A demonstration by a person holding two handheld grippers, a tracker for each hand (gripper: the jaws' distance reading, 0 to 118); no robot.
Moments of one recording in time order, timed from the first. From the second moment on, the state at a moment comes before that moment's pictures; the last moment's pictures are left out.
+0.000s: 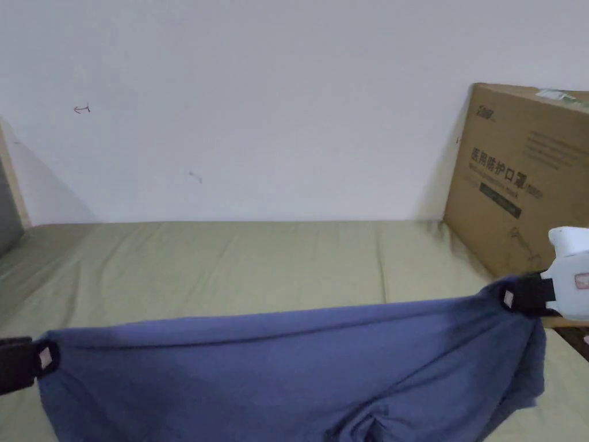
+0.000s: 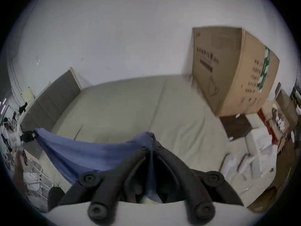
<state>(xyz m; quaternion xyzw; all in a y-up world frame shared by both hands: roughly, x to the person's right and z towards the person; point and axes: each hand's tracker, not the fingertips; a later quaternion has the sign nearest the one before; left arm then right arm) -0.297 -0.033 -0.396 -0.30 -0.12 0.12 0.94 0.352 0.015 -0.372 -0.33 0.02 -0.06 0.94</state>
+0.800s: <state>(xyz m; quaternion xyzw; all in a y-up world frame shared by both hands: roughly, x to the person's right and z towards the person) -0.256 0.160 -0.588 -0.13 -0.08 0.10 0.98 0.330 0.211 -0.555 -0.15 -0.06 0.01 0.99</state>
